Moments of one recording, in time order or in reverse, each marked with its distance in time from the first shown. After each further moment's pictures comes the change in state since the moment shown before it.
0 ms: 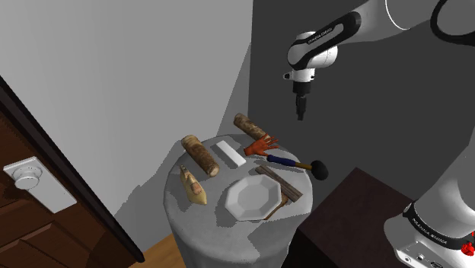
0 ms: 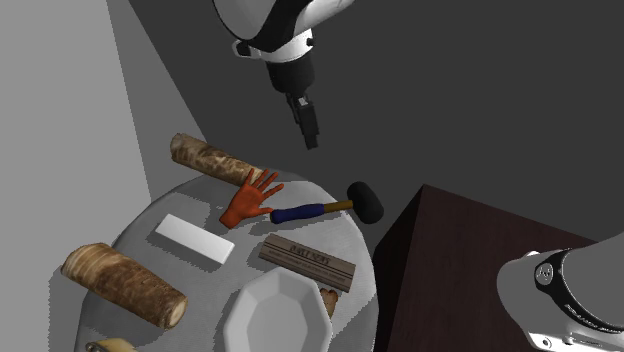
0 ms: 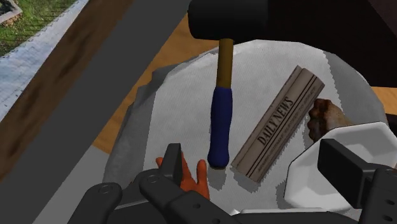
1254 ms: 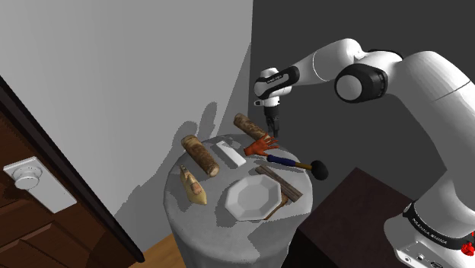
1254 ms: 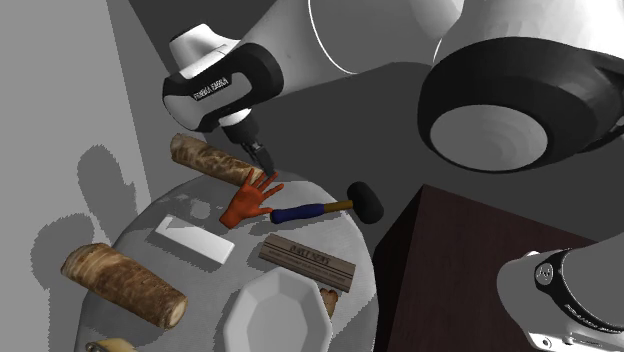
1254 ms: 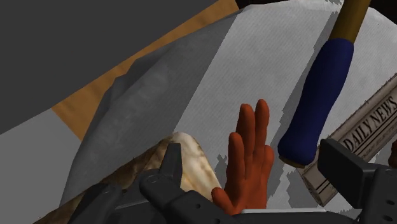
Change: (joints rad) arm -0.071 0.686 0.118 0.712 0.011 -0.121 -0.260
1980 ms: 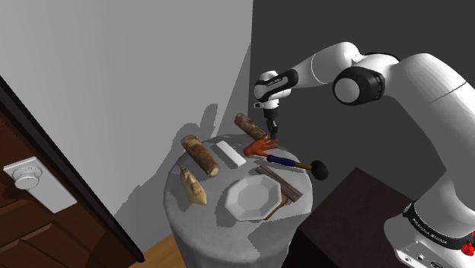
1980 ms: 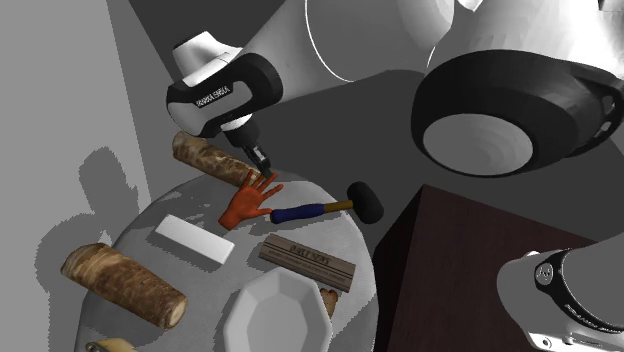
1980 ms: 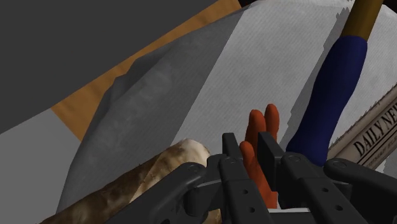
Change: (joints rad) arm -0.001 0.027 0.002 0.013 0.002 0.015 -0.001
